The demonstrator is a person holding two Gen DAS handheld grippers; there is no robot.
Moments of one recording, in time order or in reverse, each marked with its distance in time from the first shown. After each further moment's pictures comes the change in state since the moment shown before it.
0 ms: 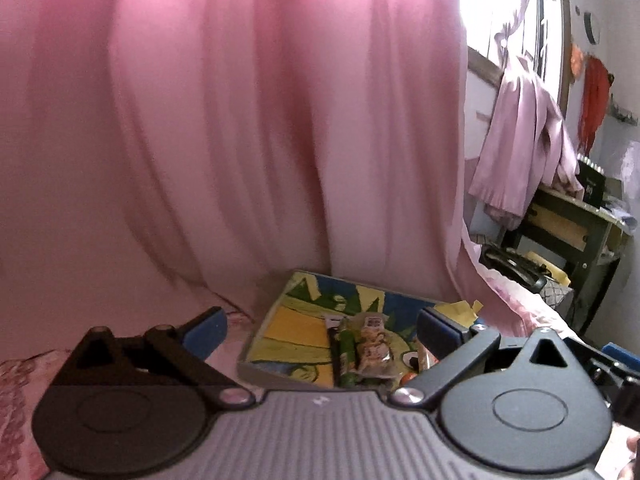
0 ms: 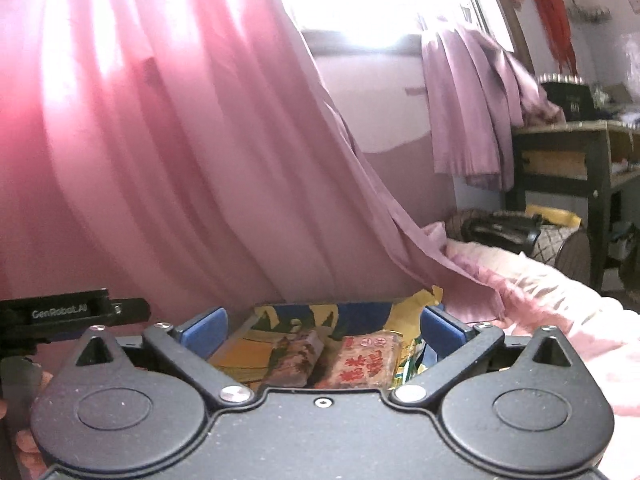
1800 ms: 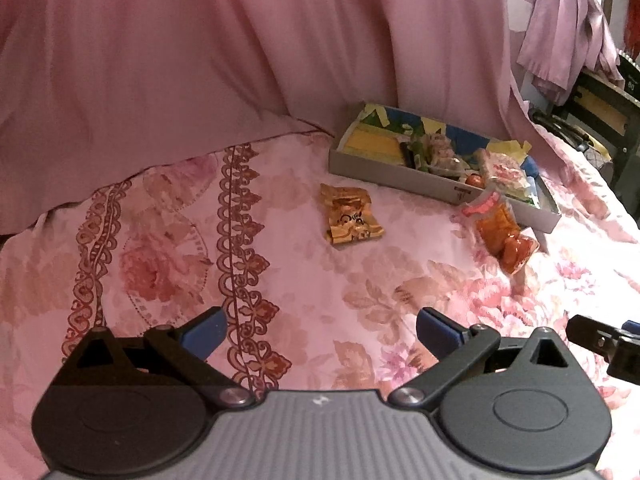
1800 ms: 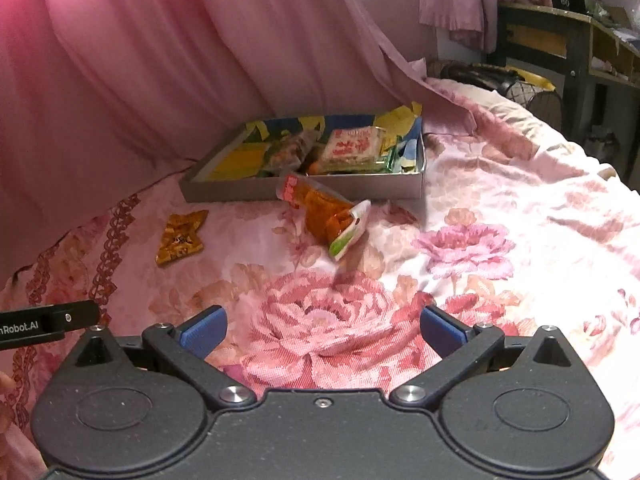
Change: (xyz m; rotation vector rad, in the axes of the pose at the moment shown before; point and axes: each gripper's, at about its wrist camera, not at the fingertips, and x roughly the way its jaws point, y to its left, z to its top) left arm -0.075 0.040 -0.101 0.010 0.384 0.159; right arm -0.047 0.023 -0.090 -0.010 0.478 -0.090
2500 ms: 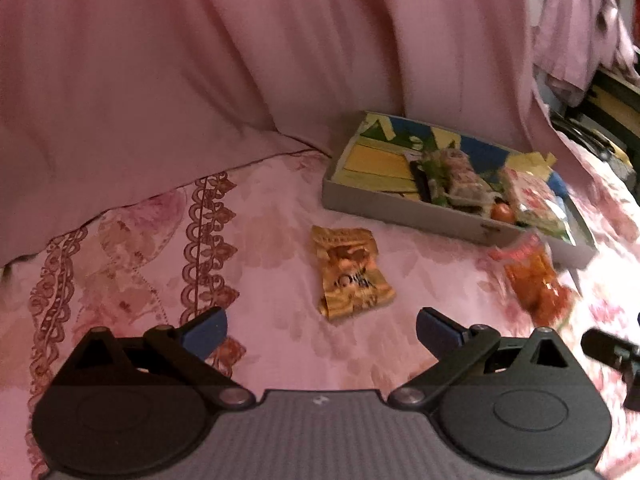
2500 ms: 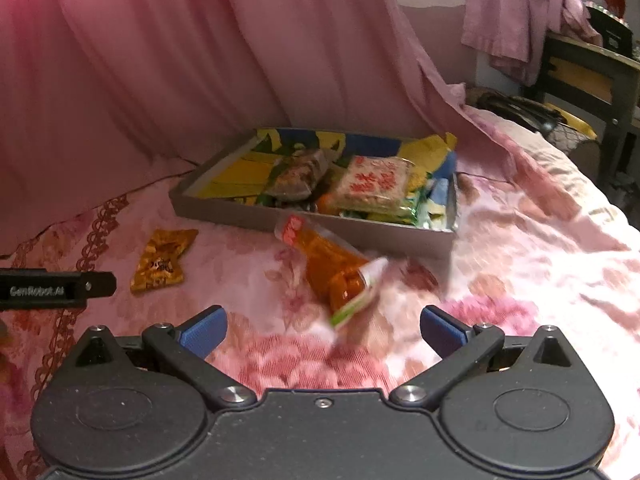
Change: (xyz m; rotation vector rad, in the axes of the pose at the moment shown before) left arm 0.077 -0.009 0.057 0.018 -0.011 0.010; right arm 0.066 0.003 0.050 -0.149 -0.027 0.026
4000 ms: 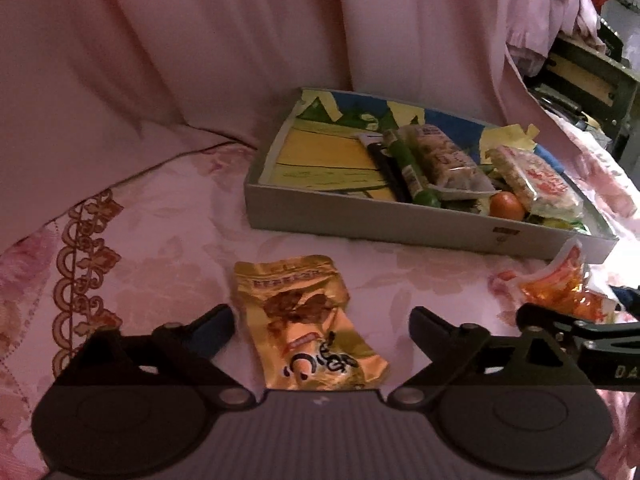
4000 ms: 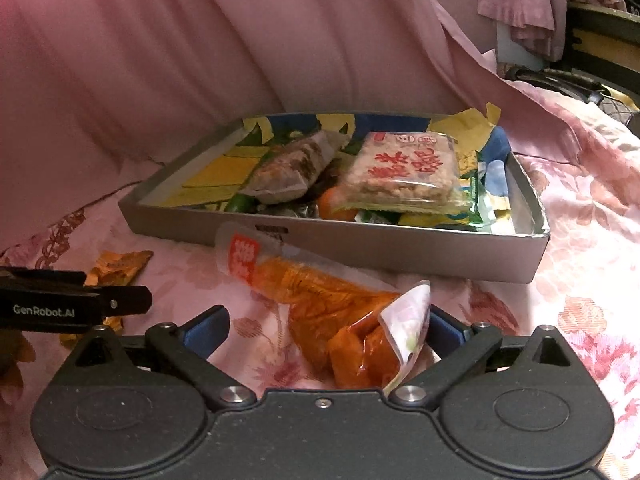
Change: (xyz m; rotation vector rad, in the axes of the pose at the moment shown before) left arm 0.111 -0.013 0.018 0.136 0.015 -0.186; right arm 0.118 -0.007 0.005 0.070 -0.018 0.035
